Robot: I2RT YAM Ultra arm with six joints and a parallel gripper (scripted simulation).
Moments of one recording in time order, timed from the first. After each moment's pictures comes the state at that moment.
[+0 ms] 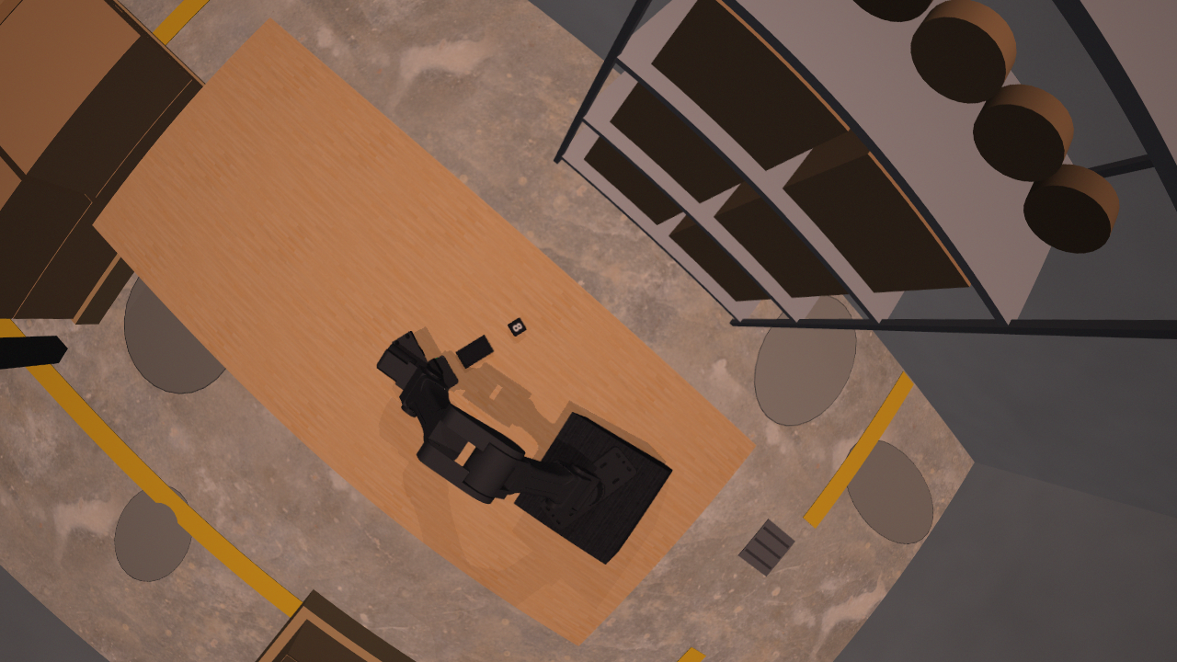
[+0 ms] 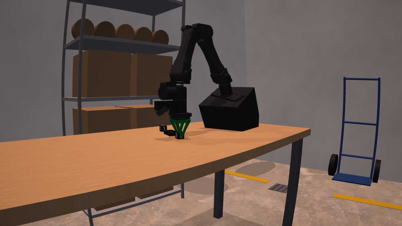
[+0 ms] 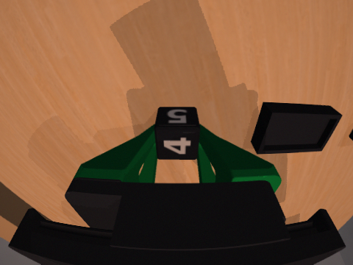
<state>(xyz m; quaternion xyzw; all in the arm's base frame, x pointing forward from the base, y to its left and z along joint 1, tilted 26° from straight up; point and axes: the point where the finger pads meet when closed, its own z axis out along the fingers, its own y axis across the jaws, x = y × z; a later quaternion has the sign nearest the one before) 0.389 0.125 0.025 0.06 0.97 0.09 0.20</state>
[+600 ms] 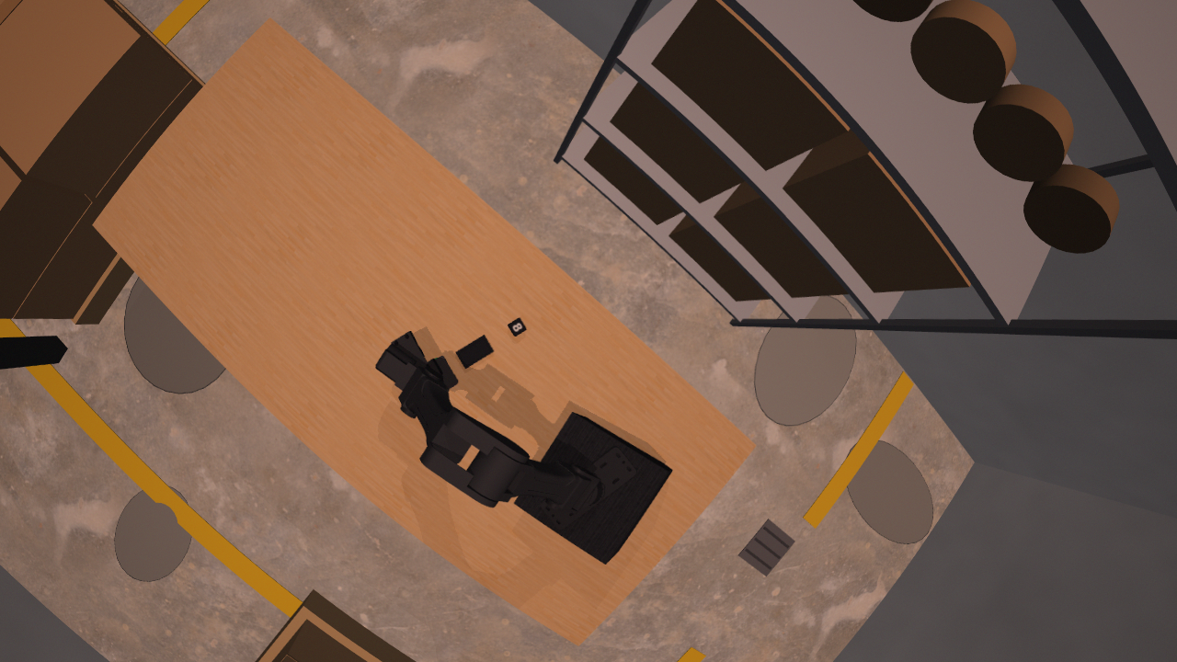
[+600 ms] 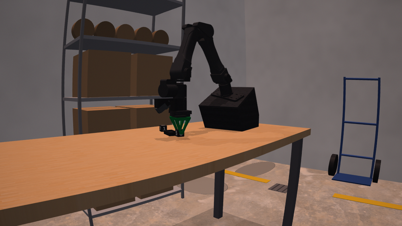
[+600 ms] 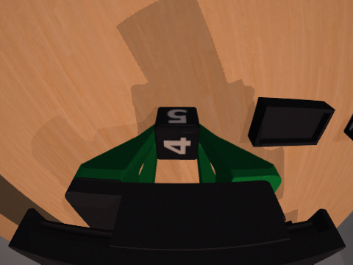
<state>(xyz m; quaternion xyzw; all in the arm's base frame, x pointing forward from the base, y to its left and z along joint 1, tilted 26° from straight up) 0.385 0.123 0.034 0.06 0.97 0.09 0.20</state>
